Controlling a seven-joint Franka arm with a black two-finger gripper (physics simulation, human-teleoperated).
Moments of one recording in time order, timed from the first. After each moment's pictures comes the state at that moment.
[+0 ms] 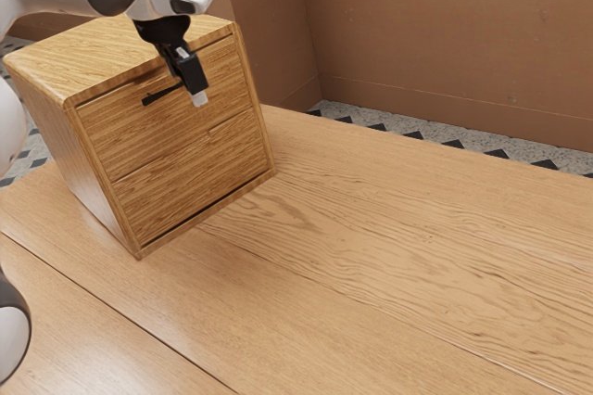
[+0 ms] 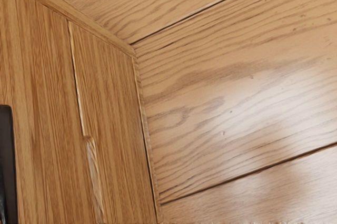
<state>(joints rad) 0.01 0.39 0.33 -0.91 0.01 1.52 0.69</state>
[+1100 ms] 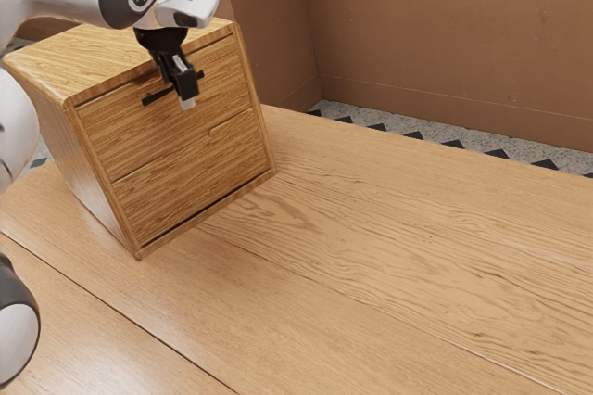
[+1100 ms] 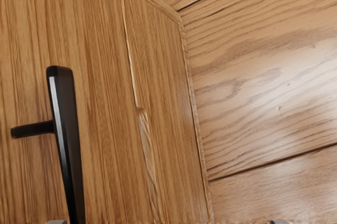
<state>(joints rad) 0.03 0.42 0.32 -0.91 0.14 1.56 0.68</state>
